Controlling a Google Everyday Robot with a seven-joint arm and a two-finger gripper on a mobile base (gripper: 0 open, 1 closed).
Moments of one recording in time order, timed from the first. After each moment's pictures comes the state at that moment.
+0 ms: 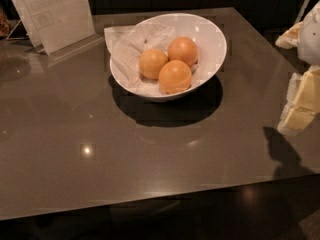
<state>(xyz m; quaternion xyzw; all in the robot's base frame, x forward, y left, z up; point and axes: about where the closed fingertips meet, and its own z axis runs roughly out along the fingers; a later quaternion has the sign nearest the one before) 0.438 -0.217 0.976 -0.60 0.78 -0.03 0.16</state>
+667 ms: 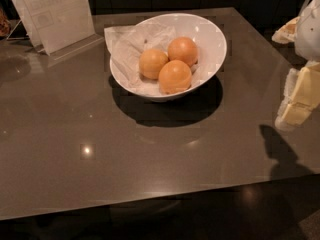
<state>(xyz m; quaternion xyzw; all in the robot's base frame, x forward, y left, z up) 0.445 -0.211 0.981 -0.61 0.77 -0.04 0.17</state>
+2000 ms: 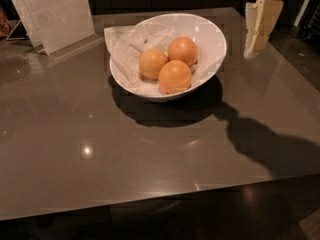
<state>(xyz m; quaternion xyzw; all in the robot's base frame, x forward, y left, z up) 0.561 -0.135 1.041 -0.80 0.55 -0.04 0.24</state>
